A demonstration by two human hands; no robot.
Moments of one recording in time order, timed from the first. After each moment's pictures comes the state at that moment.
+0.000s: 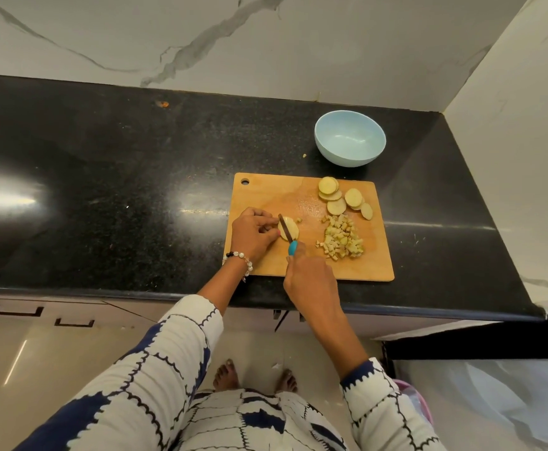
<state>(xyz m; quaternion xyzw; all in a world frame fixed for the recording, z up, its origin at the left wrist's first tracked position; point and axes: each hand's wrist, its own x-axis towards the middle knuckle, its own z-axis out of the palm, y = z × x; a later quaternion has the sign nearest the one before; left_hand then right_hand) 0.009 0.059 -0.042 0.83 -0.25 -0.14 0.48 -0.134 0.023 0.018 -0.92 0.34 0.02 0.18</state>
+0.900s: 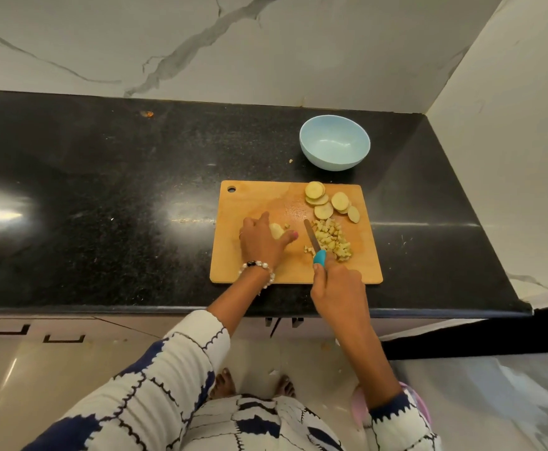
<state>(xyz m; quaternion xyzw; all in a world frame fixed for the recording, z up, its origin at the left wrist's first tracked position) -0.026 0.022 -0.023 0.91 -0.19 -0.14 0.34 -0.176 -0.010 0.033 -0.87 0.42 -0.03 0.24</state>
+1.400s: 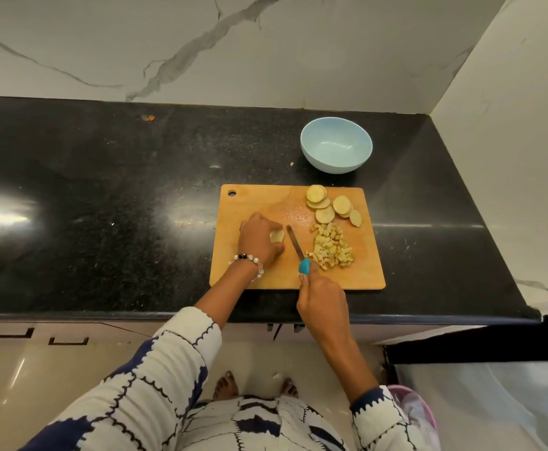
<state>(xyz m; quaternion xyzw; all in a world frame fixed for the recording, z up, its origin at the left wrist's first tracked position) 0.000 0.023 -0.021 0.91 -0.32 -0.15 0.23 -0.165 -0.003 -0.014 -0.90 0.37 -0.05 0.22</state>
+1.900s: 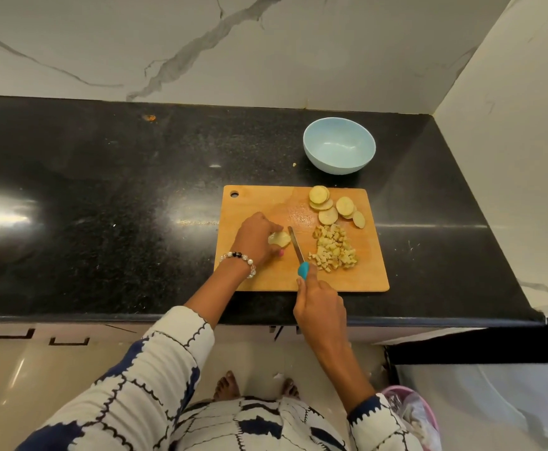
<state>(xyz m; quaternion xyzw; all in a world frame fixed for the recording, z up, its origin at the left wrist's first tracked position) 0.018 0.030 -0.013 0.89 -0.40 -0.17 0.14 -0.164 0.011 -0.018 -0.90 0.39 -0.05 0.21</state>
